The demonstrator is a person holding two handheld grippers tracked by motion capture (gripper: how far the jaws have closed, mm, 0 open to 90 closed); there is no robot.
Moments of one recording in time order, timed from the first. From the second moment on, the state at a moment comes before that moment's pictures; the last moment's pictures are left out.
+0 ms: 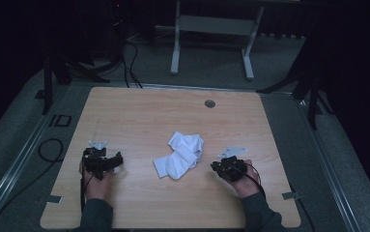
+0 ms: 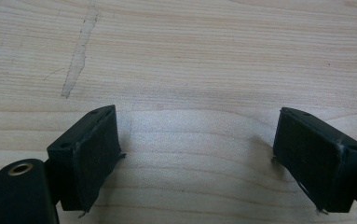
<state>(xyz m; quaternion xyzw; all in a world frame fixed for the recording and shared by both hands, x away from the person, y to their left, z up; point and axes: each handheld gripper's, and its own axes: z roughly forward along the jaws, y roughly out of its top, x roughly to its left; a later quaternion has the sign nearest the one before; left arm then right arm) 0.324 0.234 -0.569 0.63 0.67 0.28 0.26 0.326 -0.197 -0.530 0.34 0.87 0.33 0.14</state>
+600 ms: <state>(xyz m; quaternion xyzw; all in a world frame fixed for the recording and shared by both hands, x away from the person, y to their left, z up) 0.324 0.234 -0.569 0.63 0.67 0.28 0.26 0.355 -0.130 -0.532 0.30 0.89 0.31 0.16</state>
